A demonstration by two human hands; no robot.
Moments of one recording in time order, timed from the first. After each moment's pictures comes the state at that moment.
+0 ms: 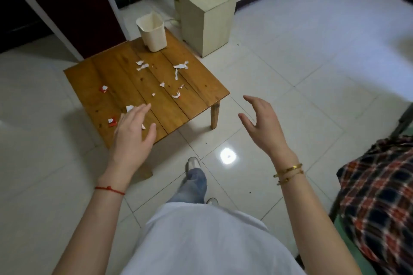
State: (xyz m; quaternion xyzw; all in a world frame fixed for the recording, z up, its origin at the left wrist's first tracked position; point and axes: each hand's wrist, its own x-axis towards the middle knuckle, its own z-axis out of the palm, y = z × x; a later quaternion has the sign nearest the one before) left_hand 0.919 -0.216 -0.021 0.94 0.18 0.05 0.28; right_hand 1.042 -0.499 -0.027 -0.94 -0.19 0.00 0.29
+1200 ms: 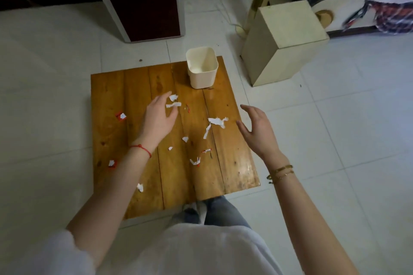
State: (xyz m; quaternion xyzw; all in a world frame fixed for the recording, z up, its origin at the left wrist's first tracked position) left_hand 1.334 -0.015 -0.087 0.84 0.41 0.05 0.35; right_hand 1.485 -0.227 -0.091 -0.90 -0.34 0.16 0.24
